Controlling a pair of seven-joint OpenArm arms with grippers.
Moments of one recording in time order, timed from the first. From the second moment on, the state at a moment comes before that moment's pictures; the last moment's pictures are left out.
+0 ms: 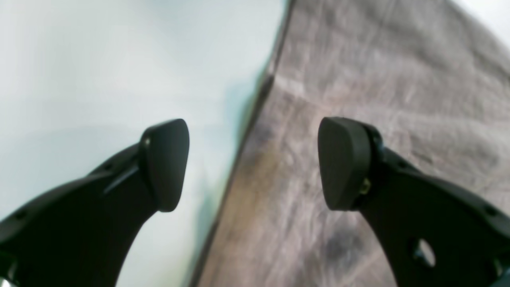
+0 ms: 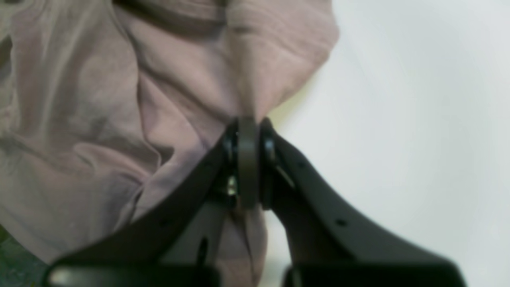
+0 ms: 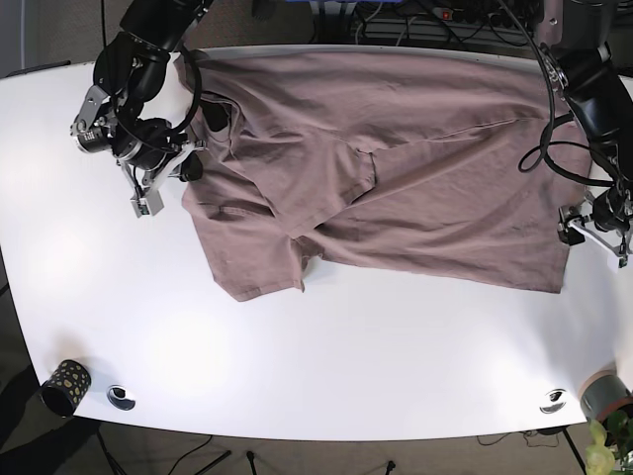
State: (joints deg) left arm -19.6 -23.0 -31.2 54.4 -10.4 -25.3 46.6; right arm -1.1 2.3 33.7 92.1 26.0 39.9 -70.6
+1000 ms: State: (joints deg) left arm -20.4 -23.3 -26.7 48.5 -11.7 -39.6 44.4; right arm -1.1 2.2 33.7 92.2 26.3 39.9 -70.5
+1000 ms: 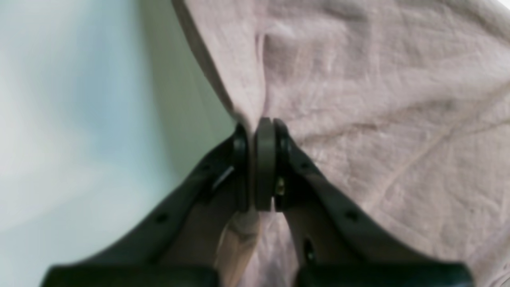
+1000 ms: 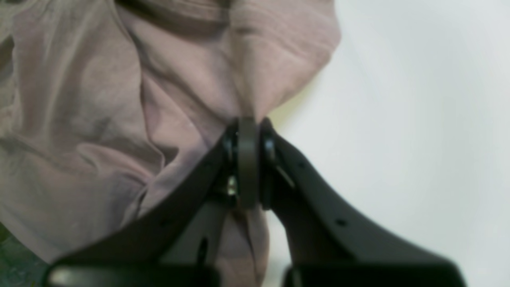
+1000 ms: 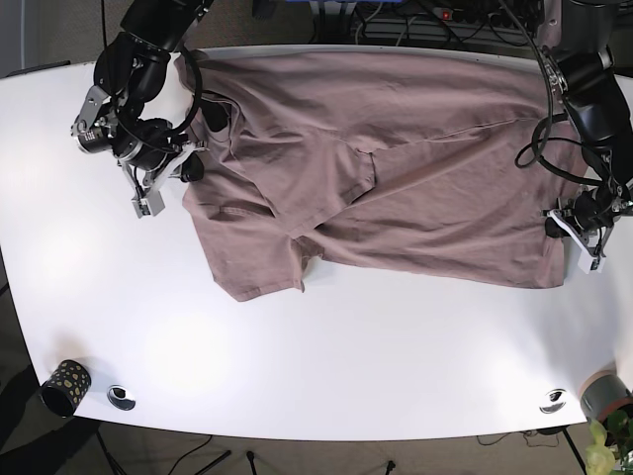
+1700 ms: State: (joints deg) left arm -16.4 -18.9 -29.1 75.9 -10.4 -37.5 52.3; right arm 6.1 6.9 33.3 93.8 26.3 39.9 -70.9
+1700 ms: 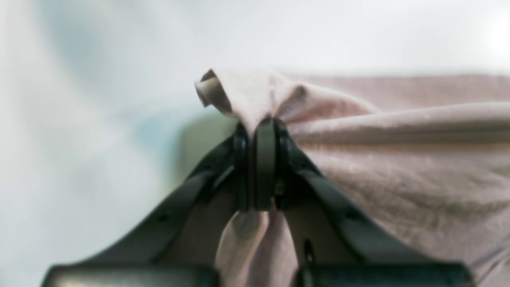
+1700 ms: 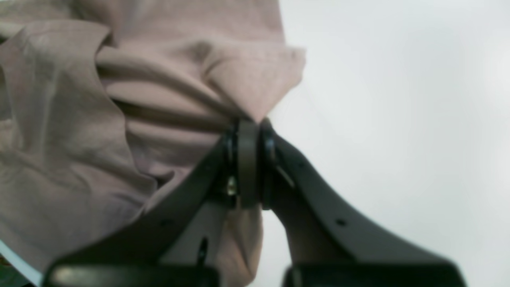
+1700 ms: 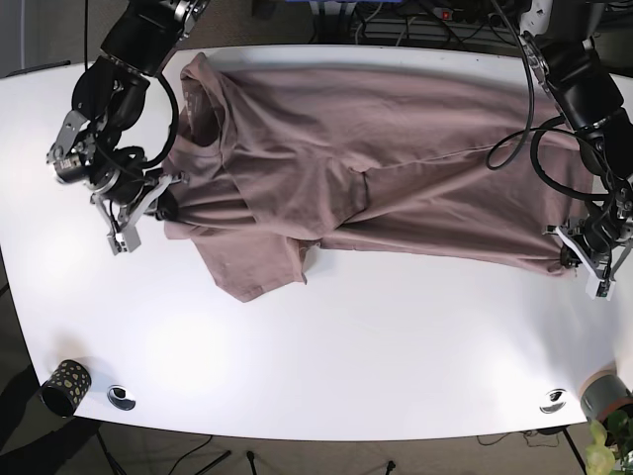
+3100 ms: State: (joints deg) left arm -55.4 -22.0 -20.9 77.1 -7.6 -28.9 56.0; right arm 66.3 20.8 11.4 67.8 27.4 40.1 -72.0
